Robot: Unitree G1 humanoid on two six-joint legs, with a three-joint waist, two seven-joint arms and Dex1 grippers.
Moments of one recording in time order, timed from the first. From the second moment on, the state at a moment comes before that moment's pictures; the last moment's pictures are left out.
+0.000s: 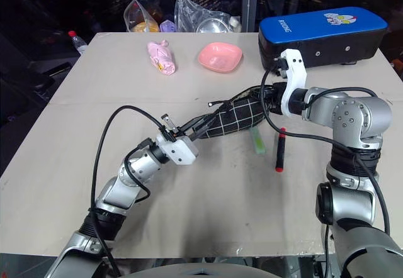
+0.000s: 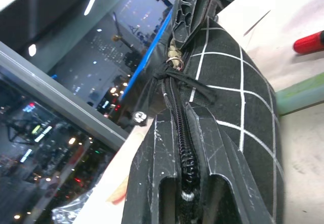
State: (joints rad) left arm -0.26 0.43 -0.19 -0.01 0.35 -0.56 -0.35; right arm -0.83 -0.38 -0.24 -0.15 0.68 1.42 0.34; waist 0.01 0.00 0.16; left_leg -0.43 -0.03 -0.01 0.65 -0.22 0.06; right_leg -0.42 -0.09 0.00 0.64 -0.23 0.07
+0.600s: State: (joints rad) left arm -0.28 0.46 -0.21 0.00 0.49 -0.67 -0.27; right arm -0.75 -0.73 0.22 -0.29 0.50 1.11 0.60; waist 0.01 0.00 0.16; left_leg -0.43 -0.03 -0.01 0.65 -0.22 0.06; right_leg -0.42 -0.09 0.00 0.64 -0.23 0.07
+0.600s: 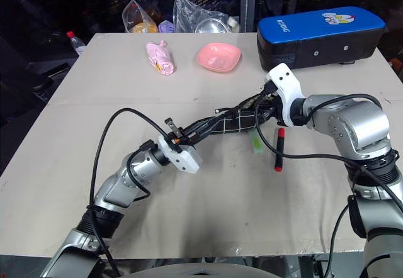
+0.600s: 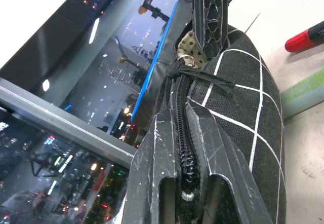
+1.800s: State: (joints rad) left arm -0.28 0.49 -0.13 -0.03 0.59 -0.68 -0.11; right arm -0.81 -0.56 0.45 -0.06 -0.03 0.34 0.92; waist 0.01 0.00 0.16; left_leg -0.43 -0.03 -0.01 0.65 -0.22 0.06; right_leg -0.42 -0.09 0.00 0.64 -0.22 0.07
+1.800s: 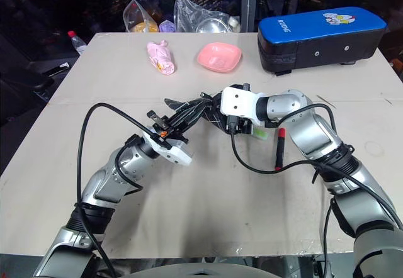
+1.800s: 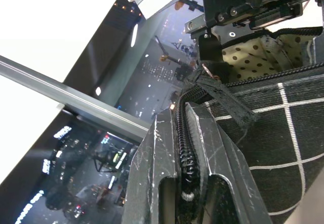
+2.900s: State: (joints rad) left arm -0.17 0.51 -0.01 -0.05 0.44 -0.57 -0.13; right arm -0.62 -0.69 0.33 0.03 0.10 0.59 0.99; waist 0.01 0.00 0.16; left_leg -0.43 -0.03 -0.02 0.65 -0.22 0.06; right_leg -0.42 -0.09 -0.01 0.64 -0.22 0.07
